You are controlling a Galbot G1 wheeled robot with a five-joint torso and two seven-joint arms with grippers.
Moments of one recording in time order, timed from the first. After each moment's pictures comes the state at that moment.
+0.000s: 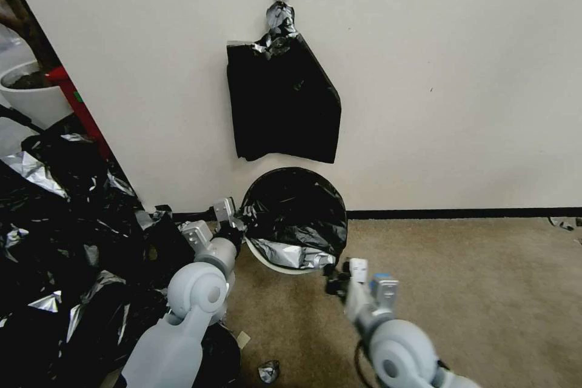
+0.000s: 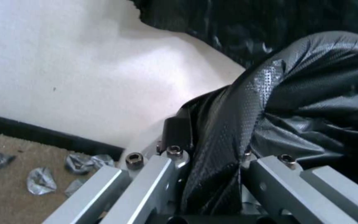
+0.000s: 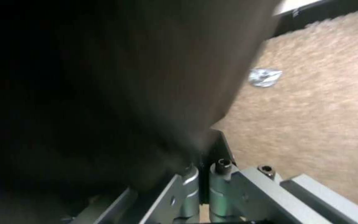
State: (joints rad) left arm 1.20 -1.33 -0.31 -1.98 -0.82 0.33 -0.31; right arm -1.27 1.17 -0.05 1.94 0.86 -0.34 0.50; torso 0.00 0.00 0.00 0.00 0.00
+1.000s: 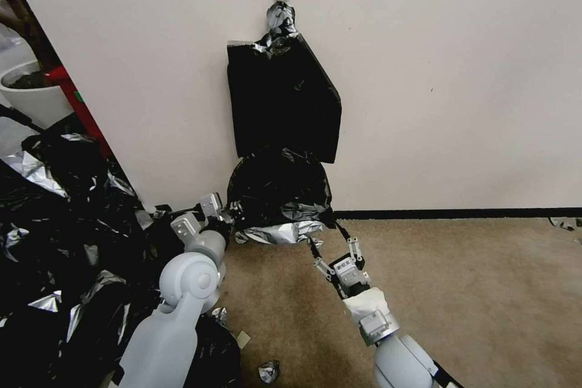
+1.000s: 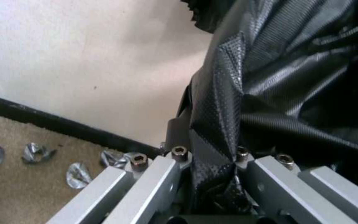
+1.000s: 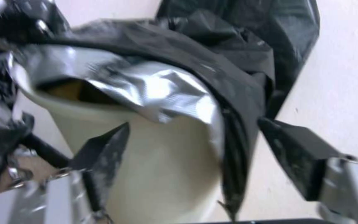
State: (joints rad) left arm 1.15 -1.33 -0.36 -1.93 -0.84 0.40 -0.37; right arm -1.38 1.15 0.04 1.86 -0.27 0.26 0.24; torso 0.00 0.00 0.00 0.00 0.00
